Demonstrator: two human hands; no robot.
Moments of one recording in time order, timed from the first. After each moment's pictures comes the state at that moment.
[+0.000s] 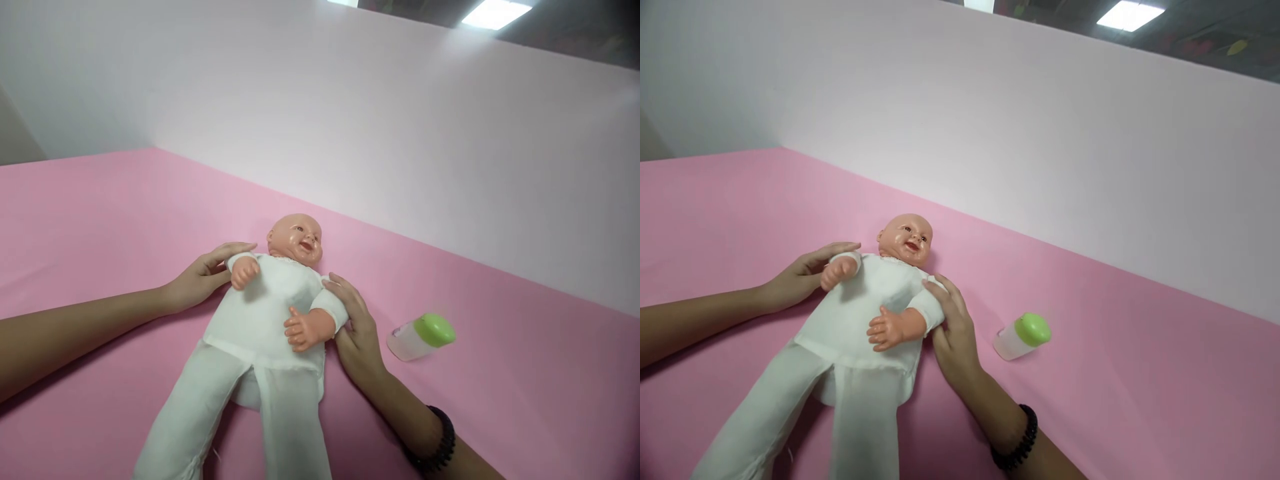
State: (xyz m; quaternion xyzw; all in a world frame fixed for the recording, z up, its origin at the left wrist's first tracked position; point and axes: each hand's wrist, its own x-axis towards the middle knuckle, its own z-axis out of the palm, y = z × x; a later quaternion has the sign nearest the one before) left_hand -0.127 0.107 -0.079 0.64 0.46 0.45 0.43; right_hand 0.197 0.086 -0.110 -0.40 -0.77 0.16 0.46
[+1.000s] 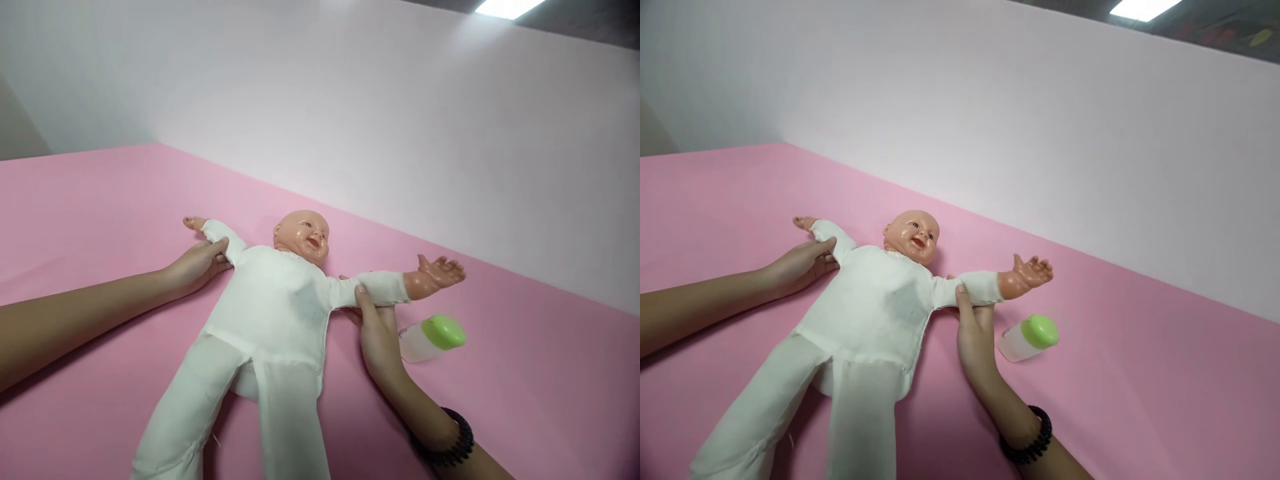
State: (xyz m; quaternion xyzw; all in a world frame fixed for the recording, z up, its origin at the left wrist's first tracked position) left_hand -0.123 0.121 -0.081 0.38 0.47 0.54 0.58; right_hand 0.191 0.086 -0.088 -0.55 -0.49 0.41 0.54
